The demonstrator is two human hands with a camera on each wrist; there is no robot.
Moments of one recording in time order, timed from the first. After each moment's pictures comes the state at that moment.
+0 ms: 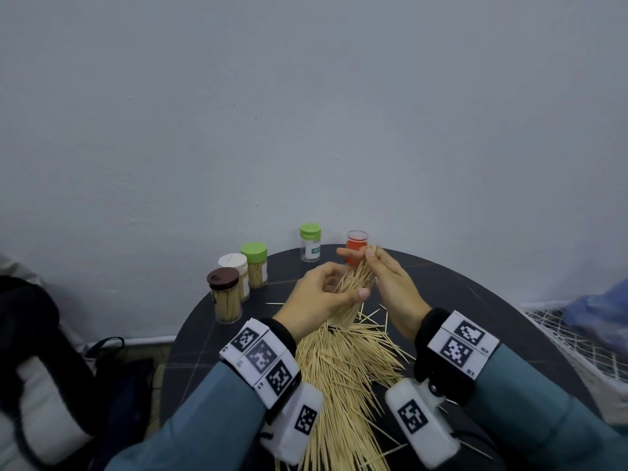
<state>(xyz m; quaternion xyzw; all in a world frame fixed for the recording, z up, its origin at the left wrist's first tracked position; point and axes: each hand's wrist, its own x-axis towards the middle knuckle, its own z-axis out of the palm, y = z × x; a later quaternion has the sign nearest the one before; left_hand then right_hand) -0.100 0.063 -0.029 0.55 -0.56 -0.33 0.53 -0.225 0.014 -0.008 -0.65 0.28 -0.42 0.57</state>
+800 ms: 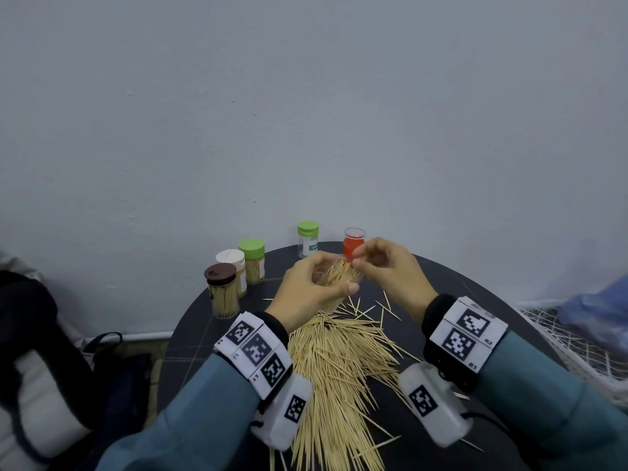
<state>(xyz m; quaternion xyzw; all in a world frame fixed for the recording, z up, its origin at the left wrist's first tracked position) -0.095 0.068 -0.025 0.56 -0.56 -0.27 0.54 -0.238 -0.004 0.001 -0.78 0.33 -0.39 0.37</state>
